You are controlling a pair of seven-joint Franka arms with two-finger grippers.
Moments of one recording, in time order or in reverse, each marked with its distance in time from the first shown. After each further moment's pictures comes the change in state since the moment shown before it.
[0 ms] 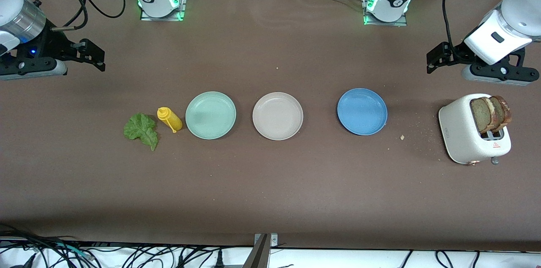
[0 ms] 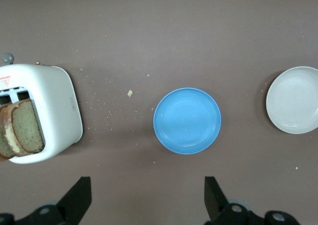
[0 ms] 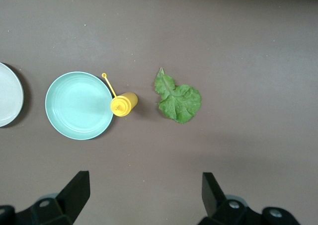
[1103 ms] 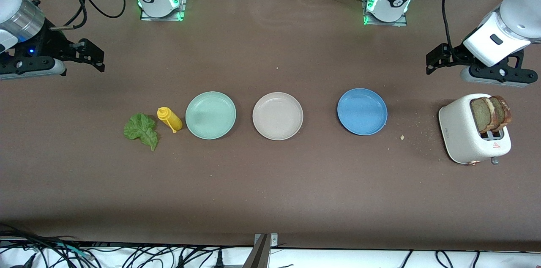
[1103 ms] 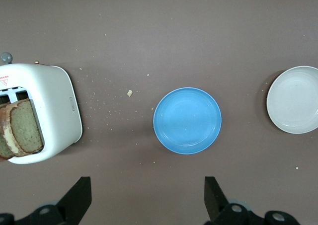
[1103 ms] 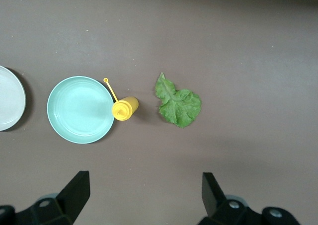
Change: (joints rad) left arm 0.002 0.006 -0.002 0.000 0.000 0.001 0.000; right arm 0.001 0.001 0.002 0.008 0.000 0.013 0.000
